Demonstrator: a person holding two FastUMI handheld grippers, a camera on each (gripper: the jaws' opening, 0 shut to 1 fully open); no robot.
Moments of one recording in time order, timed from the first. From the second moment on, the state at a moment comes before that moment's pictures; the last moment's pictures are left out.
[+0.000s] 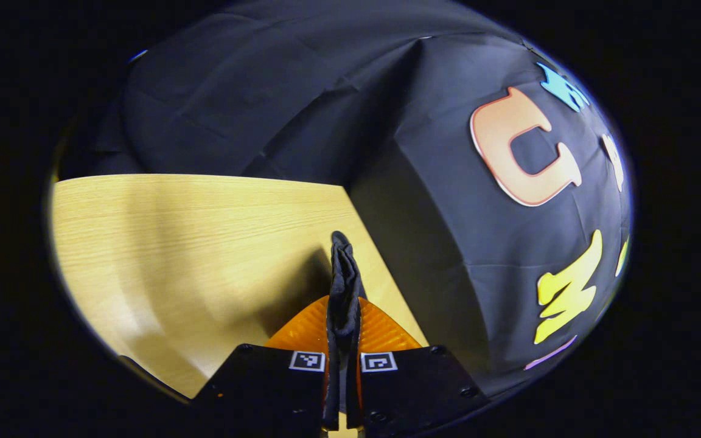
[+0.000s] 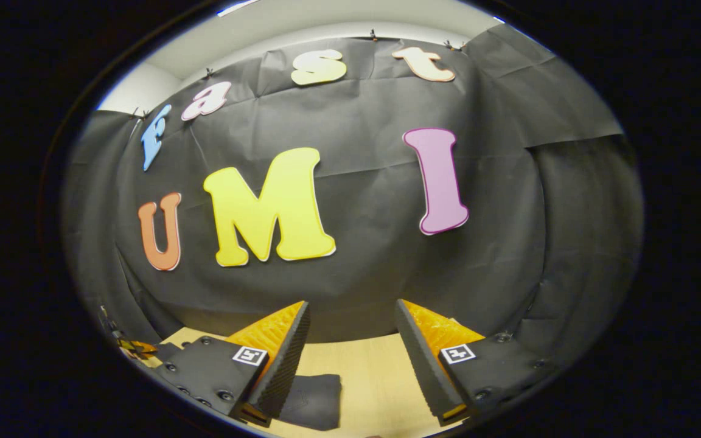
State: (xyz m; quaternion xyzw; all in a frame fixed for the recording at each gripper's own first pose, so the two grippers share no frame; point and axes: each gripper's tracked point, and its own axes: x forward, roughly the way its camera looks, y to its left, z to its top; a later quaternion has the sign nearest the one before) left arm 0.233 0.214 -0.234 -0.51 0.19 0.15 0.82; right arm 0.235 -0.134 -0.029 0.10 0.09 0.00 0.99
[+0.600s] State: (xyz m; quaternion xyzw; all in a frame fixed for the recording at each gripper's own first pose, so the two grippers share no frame) left arm 0.251 0.069 -0.120 -0.50 0.15 0.03 0.85; right arm 0.216 -0.188 -0.011 0.11 0.07 -0.03 0.99
